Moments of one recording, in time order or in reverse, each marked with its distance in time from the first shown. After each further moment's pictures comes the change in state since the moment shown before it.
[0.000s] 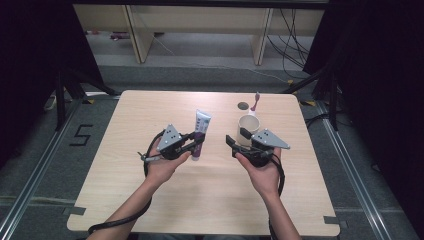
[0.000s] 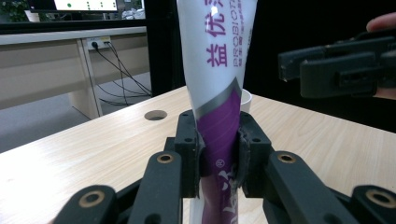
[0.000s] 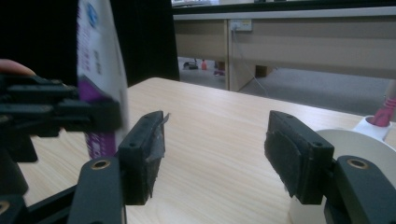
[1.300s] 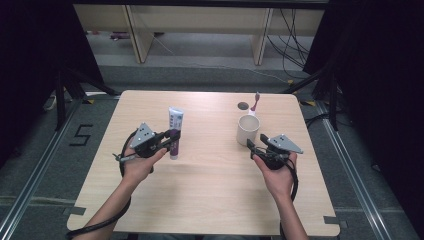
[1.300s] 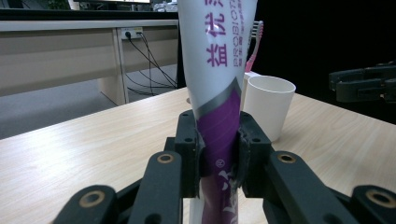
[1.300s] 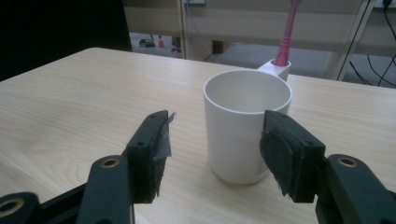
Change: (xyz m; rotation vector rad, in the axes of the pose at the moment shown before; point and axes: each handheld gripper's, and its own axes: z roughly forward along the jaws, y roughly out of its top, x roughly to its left) left arm 0.044 -0.005 -0.050 0.013 0.098 -0.055; right arm -0.046 -0.030 -0.018 0.088 -0.192 0.009
